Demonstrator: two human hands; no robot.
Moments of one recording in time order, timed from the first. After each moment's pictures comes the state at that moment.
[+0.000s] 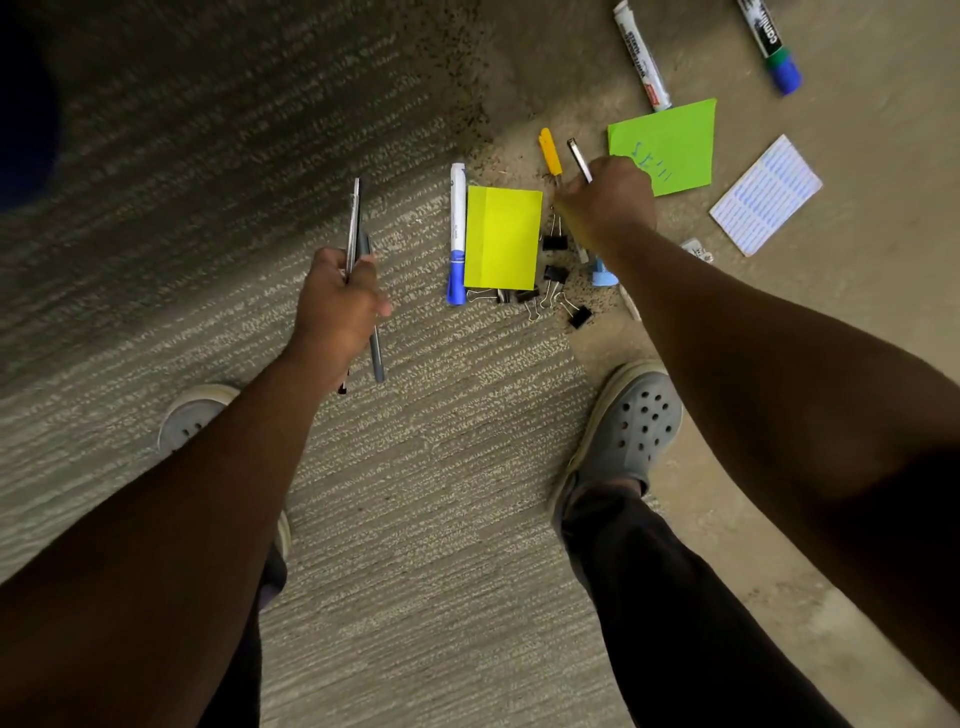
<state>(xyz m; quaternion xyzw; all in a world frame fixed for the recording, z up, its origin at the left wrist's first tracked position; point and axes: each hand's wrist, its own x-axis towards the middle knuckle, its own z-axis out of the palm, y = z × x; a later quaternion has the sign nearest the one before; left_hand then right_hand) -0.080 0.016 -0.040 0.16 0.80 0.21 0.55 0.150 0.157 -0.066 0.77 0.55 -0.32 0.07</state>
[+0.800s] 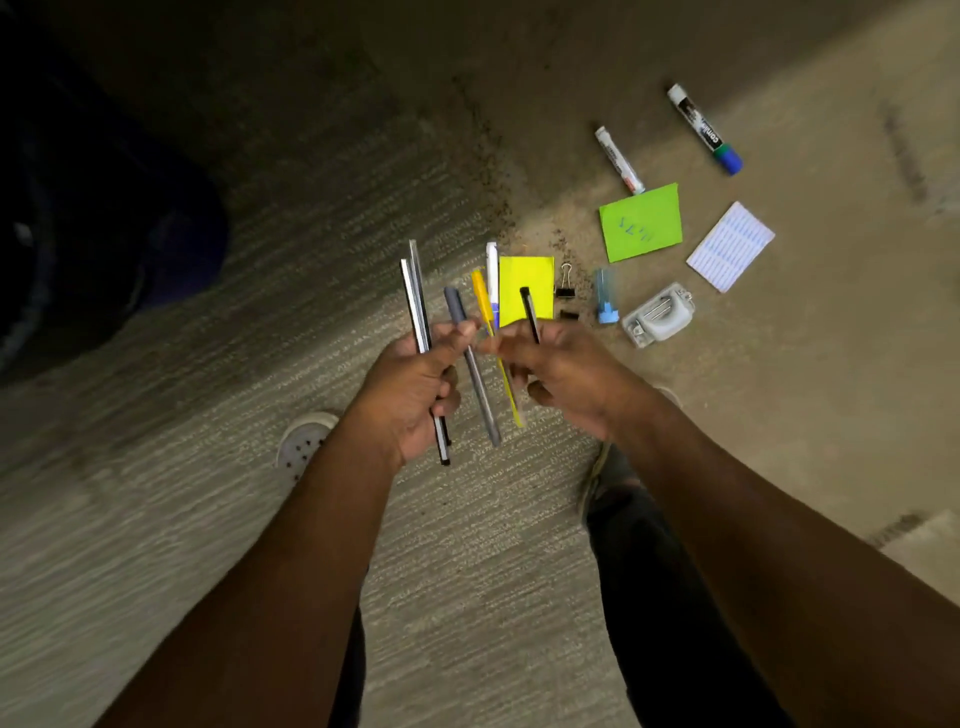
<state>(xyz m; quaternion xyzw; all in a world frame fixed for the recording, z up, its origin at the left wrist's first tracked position) -0.067 0.028 0.126 -0.03 0.64 0.31 0.71 0.097 0.070 0.133 0.57 0.29 -0.76 -0.05</state>
